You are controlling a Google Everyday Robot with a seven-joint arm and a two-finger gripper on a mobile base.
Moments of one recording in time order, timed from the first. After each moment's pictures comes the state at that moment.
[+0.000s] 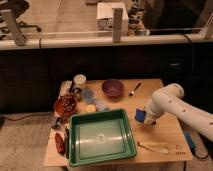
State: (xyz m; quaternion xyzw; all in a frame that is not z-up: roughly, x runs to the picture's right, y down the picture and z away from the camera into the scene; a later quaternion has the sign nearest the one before) arm 0.225 0.142 0.772 -0.25 -0.05 0.00 0.97
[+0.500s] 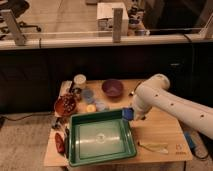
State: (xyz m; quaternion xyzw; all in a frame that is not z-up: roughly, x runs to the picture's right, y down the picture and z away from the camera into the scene) arm 0.142 0.133 0.737 -0.25 -0.09 -0.14 0.95
